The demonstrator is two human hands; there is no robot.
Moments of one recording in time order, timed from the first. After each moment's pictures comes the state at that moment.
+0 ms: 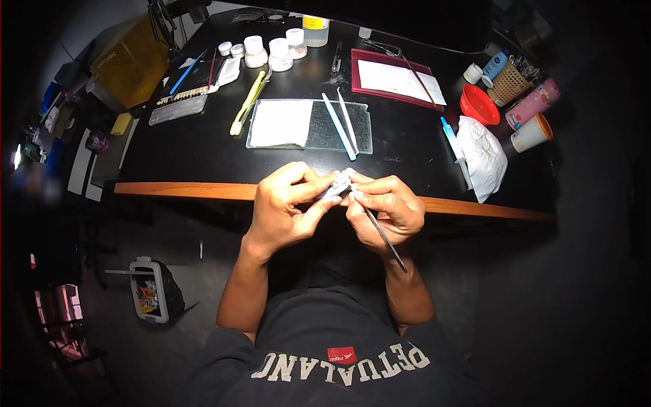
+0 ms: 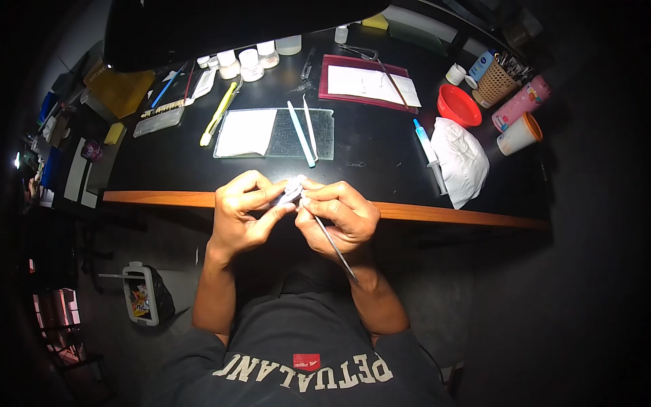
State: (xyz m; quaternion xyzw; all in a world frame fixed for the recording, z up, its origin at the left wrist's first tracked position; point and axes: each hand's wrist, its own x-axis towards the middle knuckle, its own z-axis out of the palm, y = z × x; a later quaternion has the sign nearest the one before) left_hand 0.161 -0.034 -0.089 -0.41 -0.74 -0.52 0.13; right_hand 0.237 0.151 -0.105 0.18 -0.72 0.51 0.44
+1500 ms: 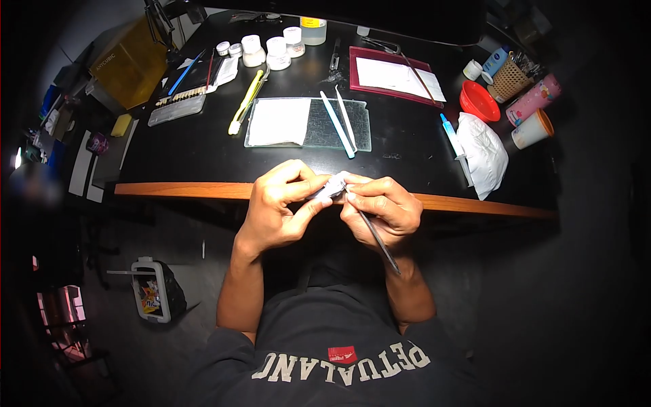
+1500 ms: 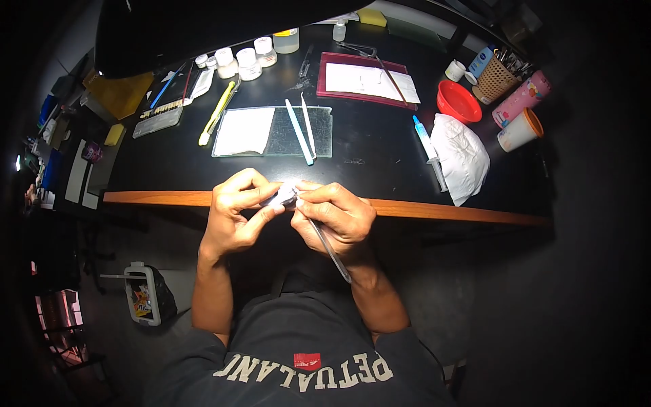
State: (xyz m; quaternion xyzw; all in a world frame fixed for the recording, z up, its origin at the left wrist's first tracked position) left_hand 0.156 -0.045 -0.086 -0.45 -0.72 -0.53 0.05; right_hand 0.236 0.153 -0.105 0.19 -0.74 0.45 0.46
